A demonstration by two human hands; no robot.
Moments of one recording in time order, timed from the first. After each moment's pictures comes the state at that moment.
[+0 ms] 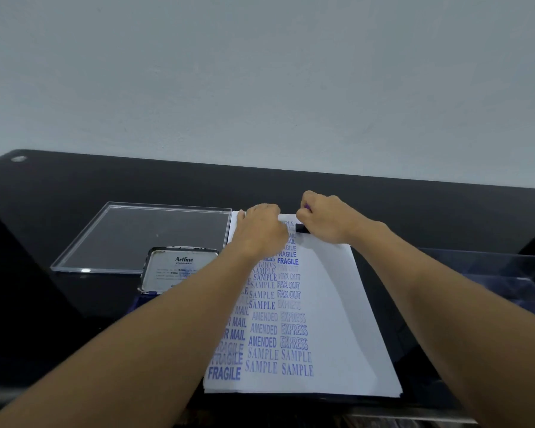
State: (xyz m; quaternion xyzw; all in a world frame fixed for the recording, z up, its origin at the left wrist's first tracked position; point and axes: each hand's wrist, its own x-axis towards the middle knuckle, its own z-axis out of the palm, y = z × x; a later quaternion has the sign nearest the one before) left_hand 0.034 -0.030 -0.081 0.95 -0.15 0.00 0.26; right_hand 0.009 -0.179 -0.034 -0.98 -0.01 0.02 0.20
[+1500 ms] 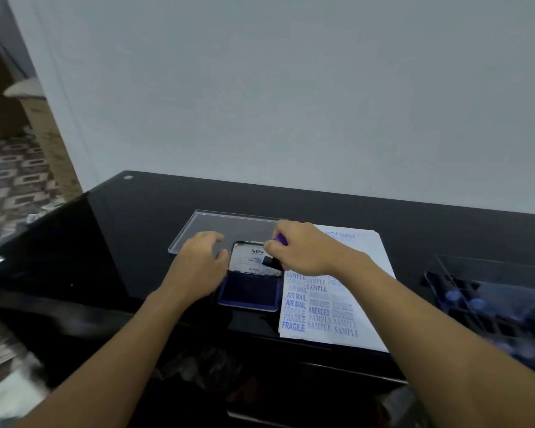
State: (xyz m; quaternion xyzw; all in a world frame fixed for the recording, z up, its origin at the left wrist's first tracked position) left_hand -0.096 0.177 -0.053 0.94 -0.03 0.10 0.33; right_hand -0.098 -0.032 0.006 -0.96 -0.17 0.03 0.24
